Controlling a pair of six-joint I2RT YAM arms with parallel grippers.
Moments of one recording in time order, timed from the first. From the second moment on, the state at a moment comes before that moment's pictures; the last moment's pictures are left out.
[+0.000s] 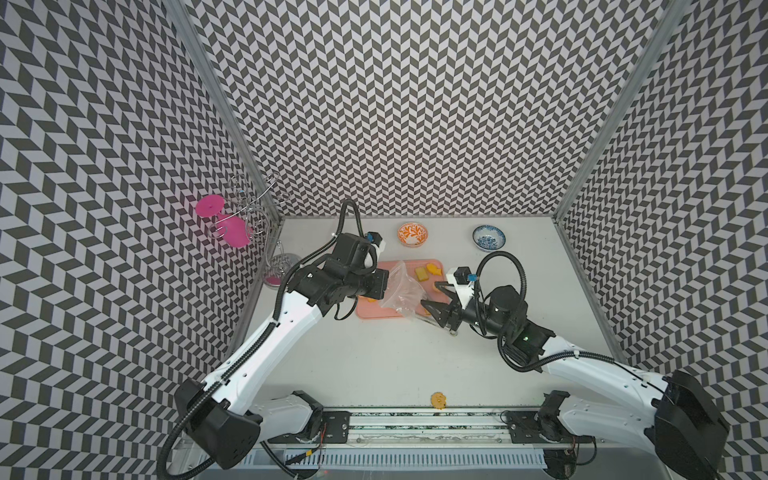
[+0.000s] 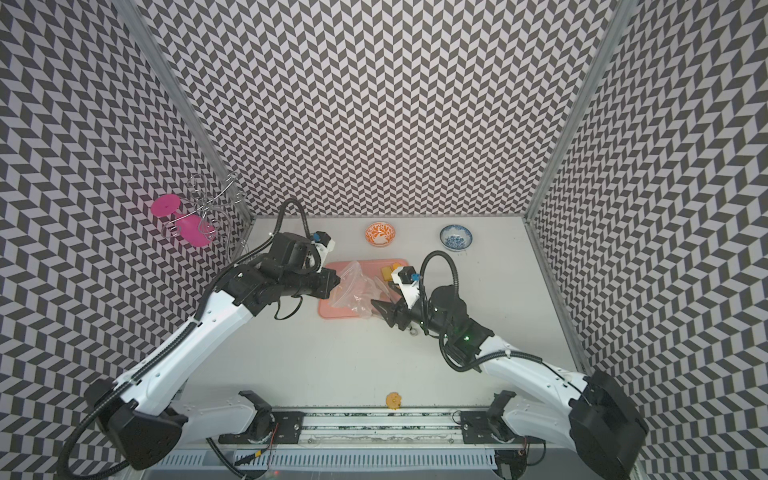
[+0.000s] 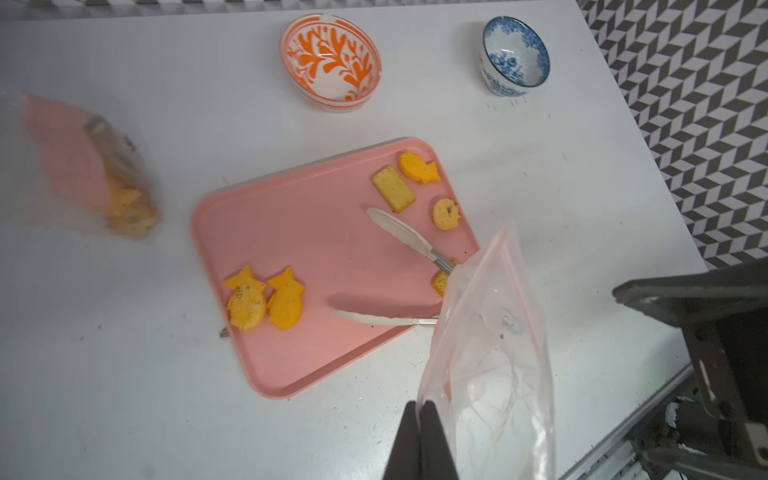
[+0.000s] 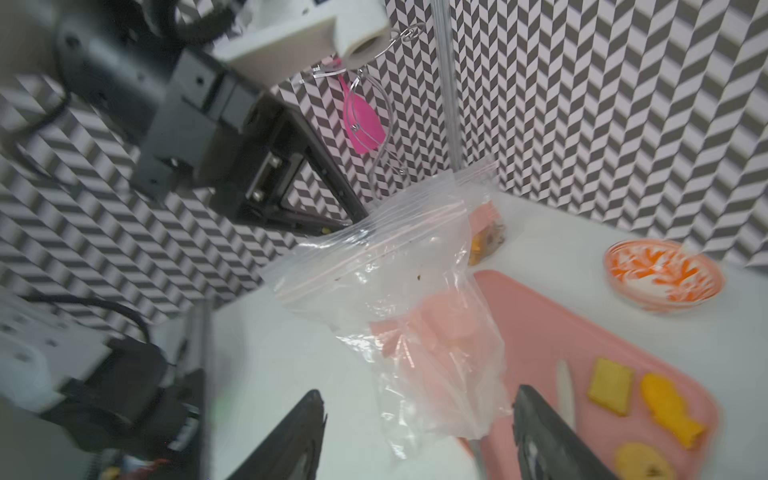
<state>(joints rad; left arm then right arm) -0.55 1.21 1.26 -0.85 0.11 -0.31 0.78 1.13 0.60 0.41 -0.29 0.31</state>
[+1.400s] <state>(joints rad) -0.69 1.10 1.03 -0.82 -0.05 -0.62 0.84 1.43 0.75 0.23 -0.32 0.66</state>
